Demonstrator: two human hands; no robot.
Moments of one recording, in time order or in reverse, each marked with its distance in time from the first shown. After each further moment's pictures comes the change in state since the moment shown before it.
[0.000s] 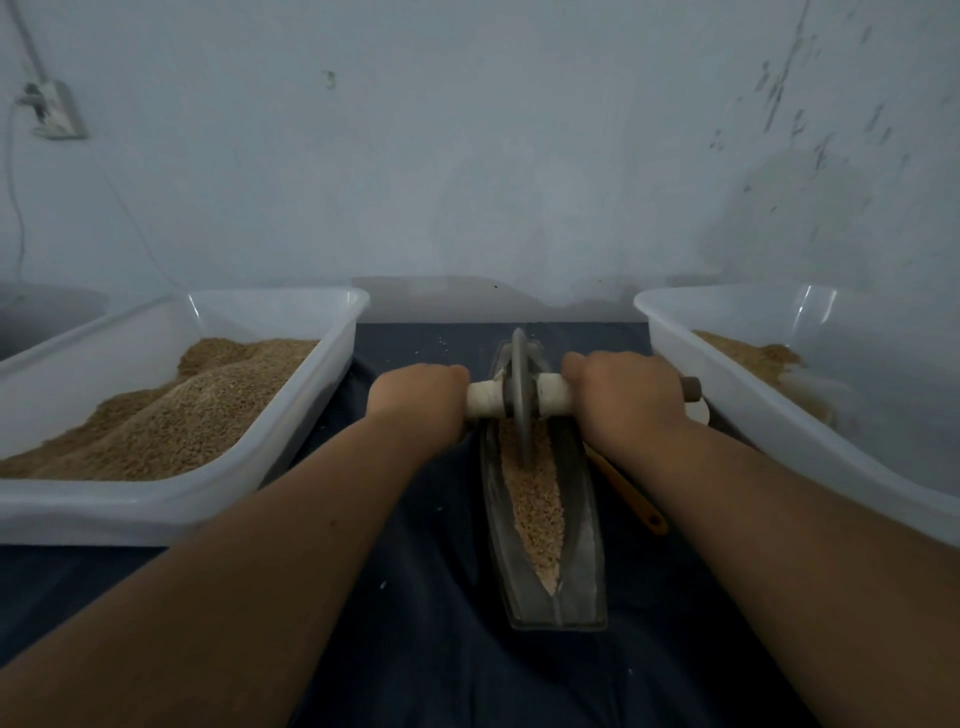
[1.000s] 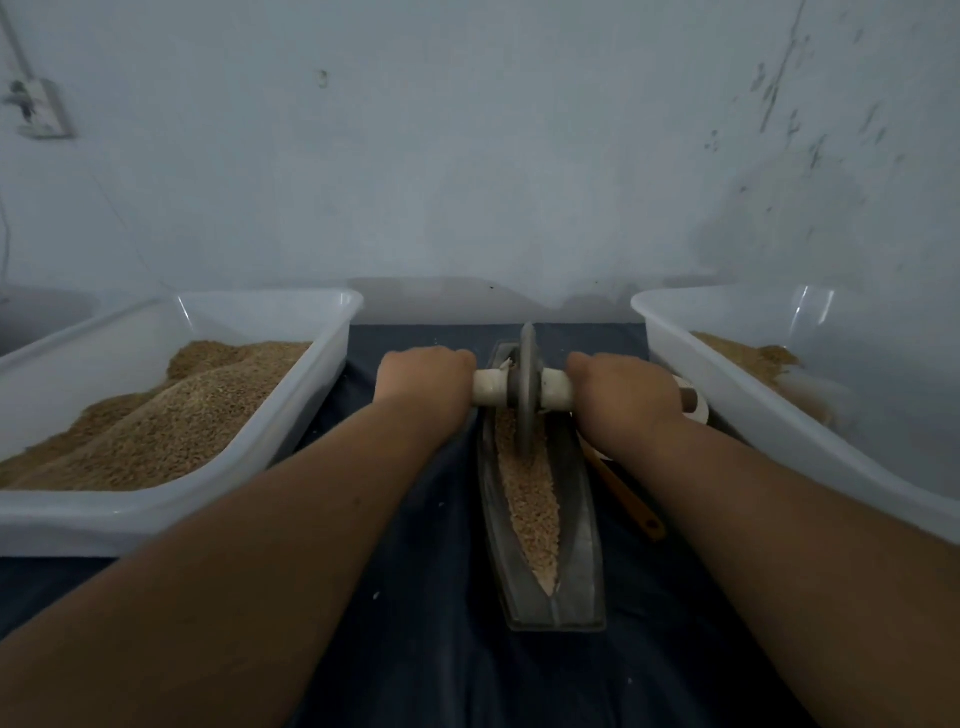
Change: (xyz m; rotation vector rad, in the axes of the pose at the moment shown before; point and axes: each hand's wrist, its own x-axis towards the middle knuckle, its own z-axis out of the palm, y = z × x) left_hand 0.020 0.007 -0.005 0.105 0.062 -0.007; right_hand 0.010 0.006 0.010 0.052 -0.078 0.086
